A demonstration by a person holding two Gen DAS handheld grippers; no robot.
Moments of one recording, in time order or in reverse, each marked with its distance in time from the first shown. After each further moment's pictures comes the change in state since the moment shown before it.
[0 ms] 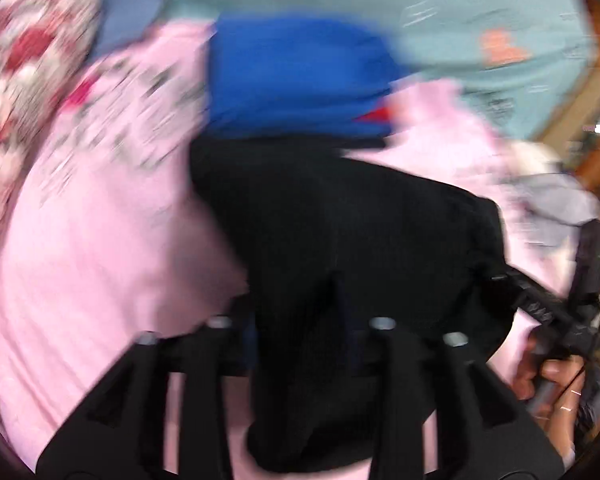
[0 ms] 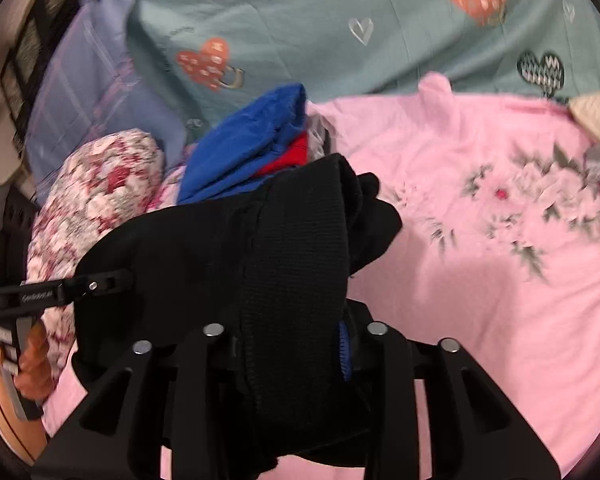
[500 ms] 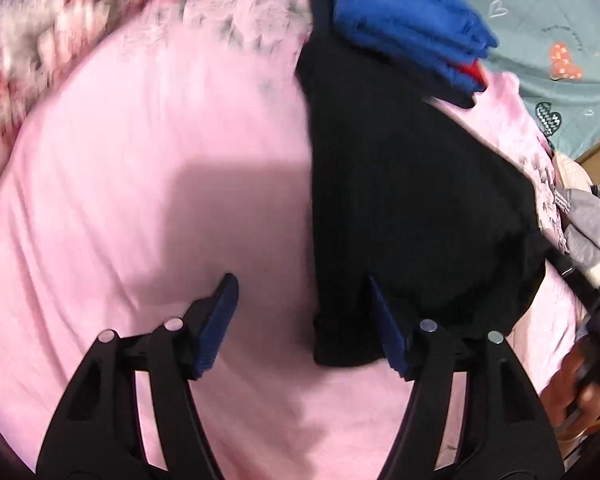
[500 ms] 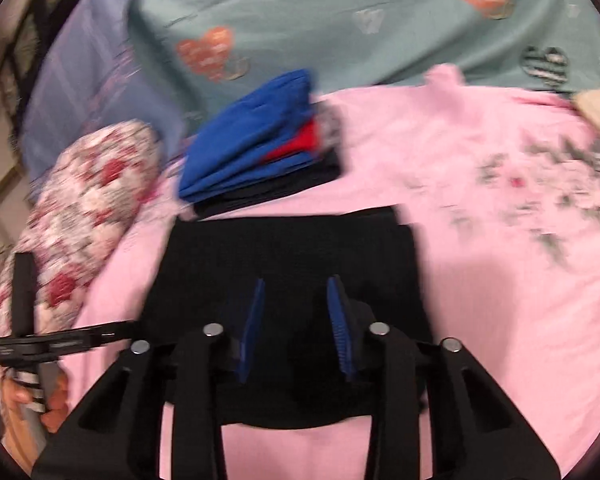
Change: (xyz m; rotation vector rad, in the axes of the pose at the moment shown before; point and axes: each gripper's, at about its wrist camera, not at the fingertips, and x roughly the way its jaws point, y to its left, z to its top) left arm -0.012 0.041 -0.078 -0.180 0.009 0.040; right arm 0.001 0.057 -0.028 -0.100 0.006 0.128
